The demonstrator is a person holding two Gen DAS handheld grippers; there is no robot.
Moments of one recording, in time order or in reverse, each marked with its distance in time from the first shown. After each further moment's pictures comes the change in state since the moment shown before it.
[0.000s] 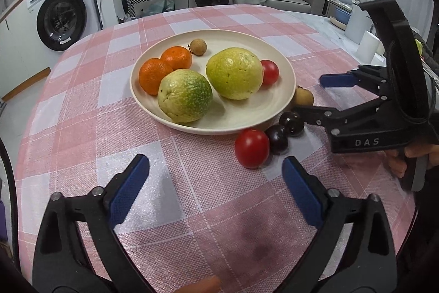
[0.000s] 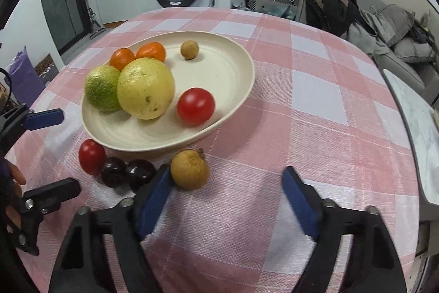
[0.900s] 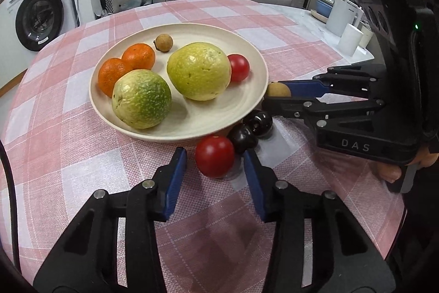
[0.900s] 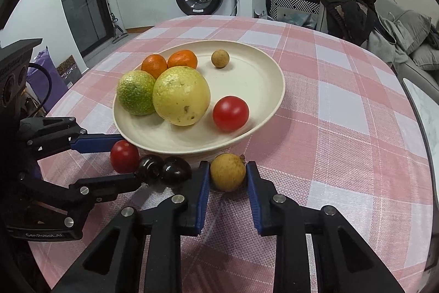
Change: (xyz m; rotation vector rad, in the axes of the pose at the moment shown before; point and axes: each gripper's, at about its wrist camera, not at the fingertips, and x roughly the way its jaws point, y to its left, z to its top) left arm 0.022 -0.018 0.011 0.034 0.032 -0.111; right arm -0.010 0.013 -0.002 -0.033 -0.049 0.107
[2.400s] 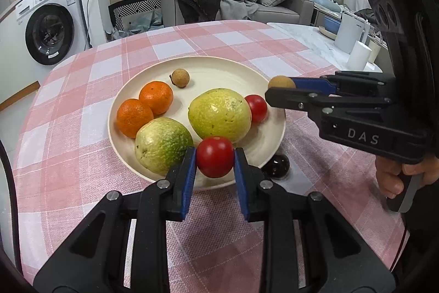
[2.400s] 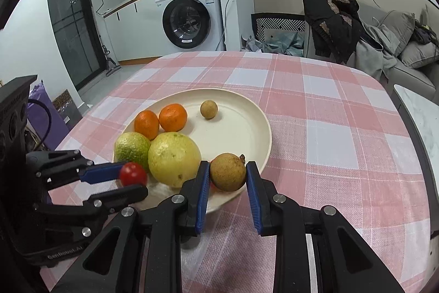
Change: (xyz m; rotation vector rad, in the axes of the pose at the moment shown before) left arm -0.008 0.011 0.028 -0.001 -0.095 0.057; right arm -0.009 -0.011 0.036 0.093 -0.143 -0.017
